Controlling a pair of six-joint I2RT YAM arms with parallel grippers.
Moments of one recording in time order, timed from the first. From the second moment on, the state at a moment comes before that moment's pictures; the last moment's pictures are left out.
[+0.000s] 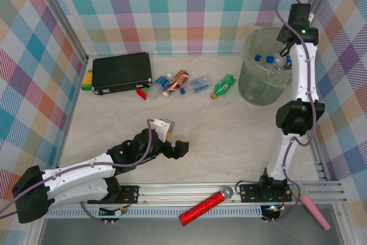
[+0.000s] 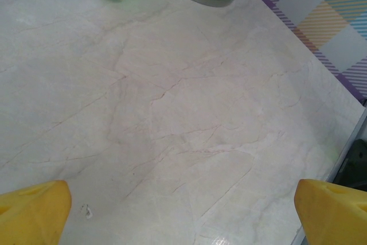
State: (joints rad) left arm -1.00 0.93 0.46 0.00 -0.08 -0.50; right arm -0.11 2.09 2.43 -1.03 0.32 0.28
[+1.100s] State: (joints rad) left arm -1.00 0.94 0.46 0.02 -0.08 -0.50; right arm -0.12 2.10 2.46 -1.15 0.12 0.29
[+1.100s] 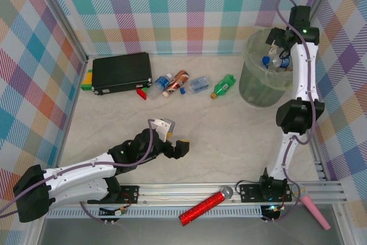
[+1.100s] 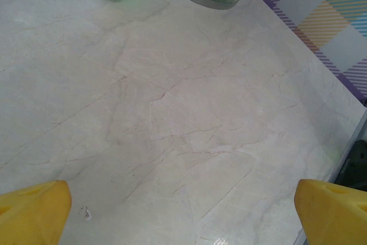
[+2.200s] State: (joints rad) left arm -0.85 1.40 0.79 -0.03 -0.27 -0.51; right arm 0.21 1.12 1.13 -0.58 -0.17 0.45
